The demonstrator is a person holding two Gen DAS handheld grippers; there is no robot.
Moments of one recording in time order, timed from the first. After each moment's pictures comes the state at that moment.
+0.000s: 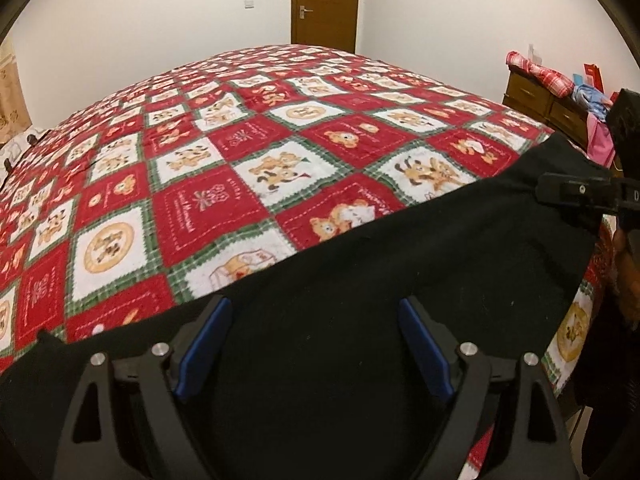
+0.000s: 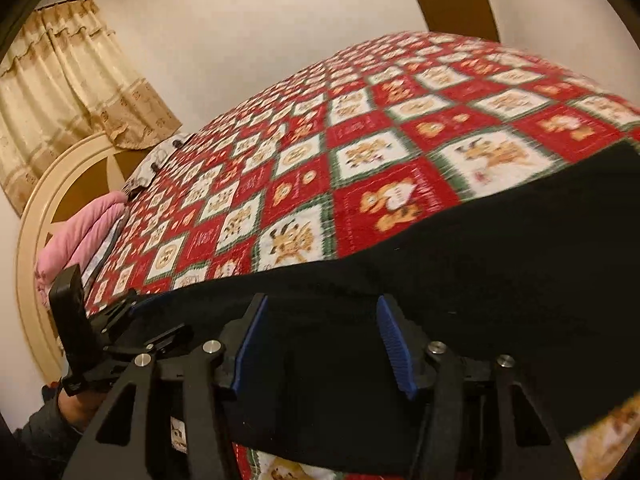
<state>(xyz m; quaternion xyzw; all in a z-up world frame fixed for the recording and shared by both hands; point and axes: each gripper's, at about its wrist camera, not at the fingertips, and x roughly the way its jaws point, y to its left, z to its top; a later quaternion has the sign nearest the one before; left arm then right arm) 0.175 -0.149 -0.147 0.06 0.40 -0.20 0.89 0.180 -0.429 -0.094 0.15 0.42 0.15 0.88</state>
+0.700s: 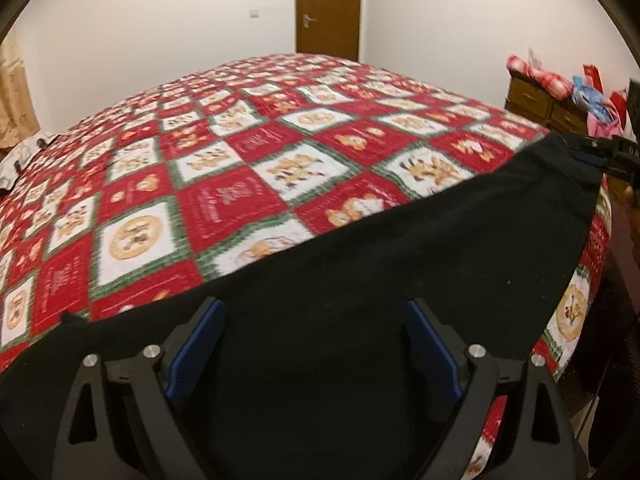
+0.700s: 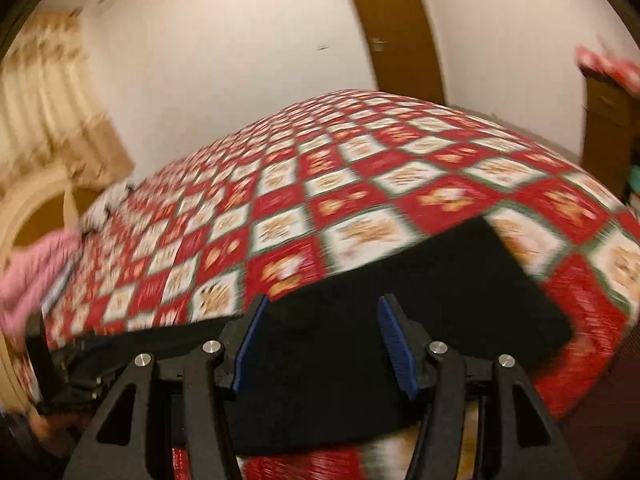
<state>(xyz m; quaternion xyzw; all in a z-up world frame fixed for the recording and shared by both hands) 0.159 -0.128 -0.143 0.06 0.38 -0.19 0.90 0.150 -0.510 -0.049 0.14 0.35 0.03 0.93</state>
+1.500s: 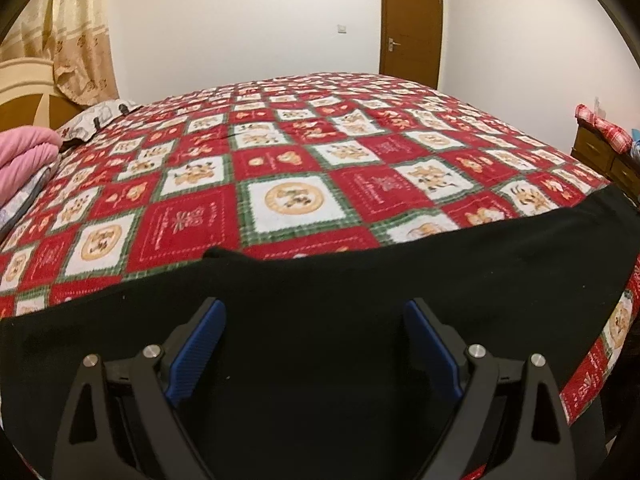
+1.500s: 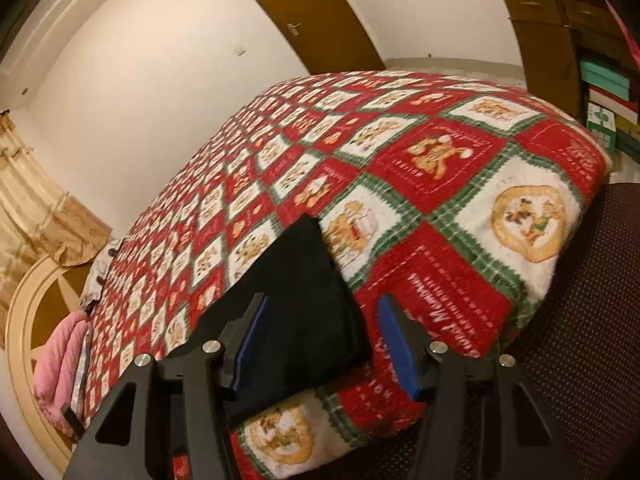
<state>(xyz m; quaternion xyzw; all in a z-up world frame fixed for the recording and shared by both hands) 0.150 -0.038 -0.158 0.01 0.35 -0.06 0.93 0.135 -0.623 -0.059 0.28 0.38 -0.01 0.88</state>
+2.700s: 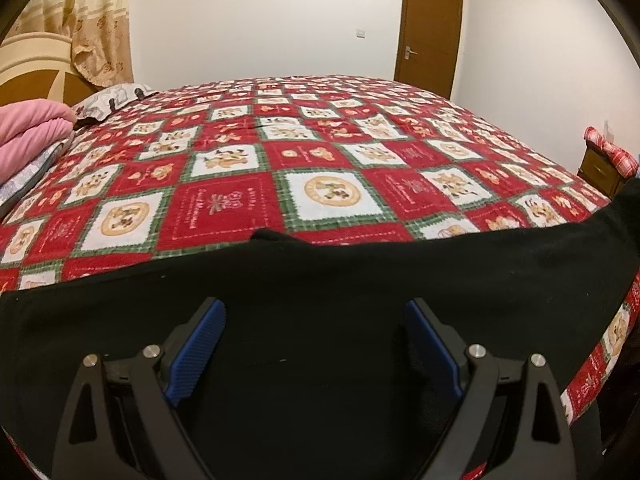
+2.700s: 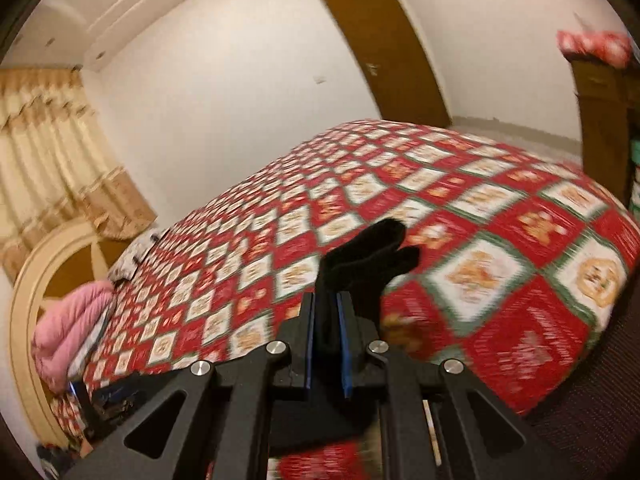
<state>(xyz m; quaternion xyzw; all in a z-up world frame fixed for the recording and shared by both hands) 0.144 -0.004 -0.160 -0.02 0.35 -0.05 0.94 0.123 -0.520 0.000 0.18 0.29 0.07 0.94</state>
